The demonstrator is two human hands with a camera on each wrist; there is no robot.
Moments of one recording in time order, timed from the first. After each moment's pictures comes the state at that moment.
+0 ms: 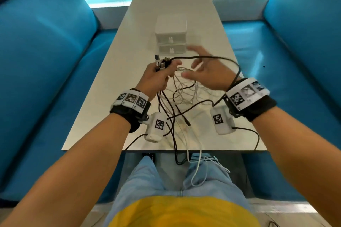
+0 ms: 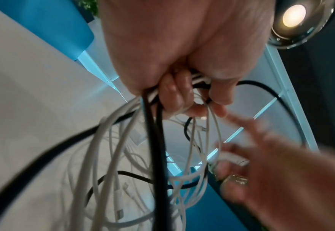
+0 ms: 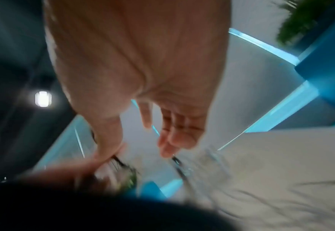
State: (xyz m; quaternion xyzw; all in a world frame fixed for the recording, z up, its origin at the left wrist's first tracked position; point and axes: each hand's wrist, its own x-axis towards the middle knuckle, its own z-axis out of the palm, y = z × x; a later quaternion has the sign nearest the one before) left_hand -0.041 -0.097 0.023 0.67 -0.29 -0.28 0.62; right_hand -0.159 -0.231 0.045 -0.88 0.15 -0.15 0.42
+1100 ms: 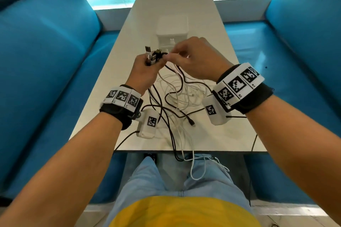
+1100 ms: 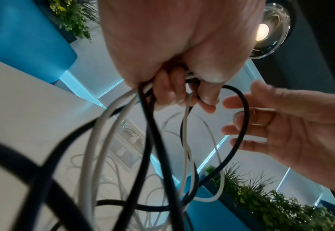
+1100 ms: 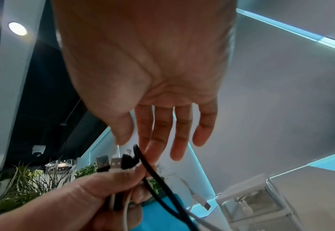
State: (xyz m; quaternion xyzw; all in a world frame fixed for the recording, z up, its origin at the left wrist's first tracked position) left_hand -0.023 -0.087 0.040 0.70 -0.32 -0.15 0.62; right_hand -0.140 -0.204 0.092 -0.94 0.10 -0.19 0.27
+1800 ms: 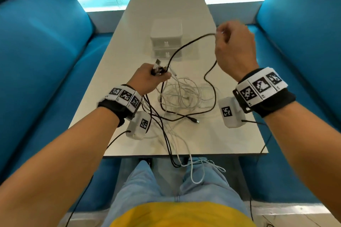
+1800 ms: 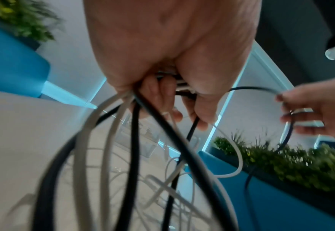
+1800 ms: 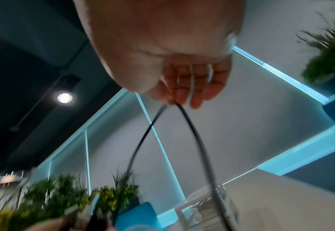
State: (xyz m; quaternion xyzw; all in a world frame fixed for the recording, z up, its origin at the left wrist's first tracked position) left_hand -0.011 -0.096 0.027 0.83 -0.37 -0.17 0.38; right_hand -0.176 -0.255 0.092 -0.83 0.34 -0.37 0.22
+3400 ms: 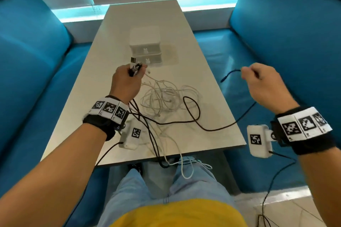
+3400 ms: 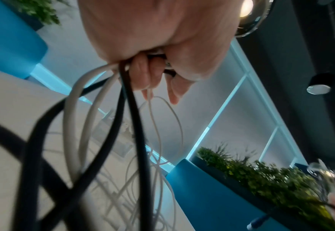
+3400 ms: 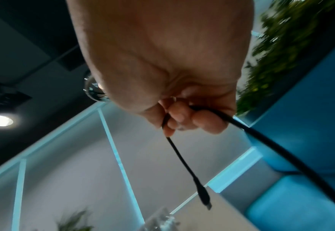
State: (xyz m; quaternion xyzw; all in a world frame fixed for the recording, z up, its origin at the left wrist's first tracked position) left_hand -0.031 -0.102 0.035 0.81 -0.29 -0.08 0.50; right_hand -0.310 -0.279 0.060 -0.83 0.42 -0.27 0.25
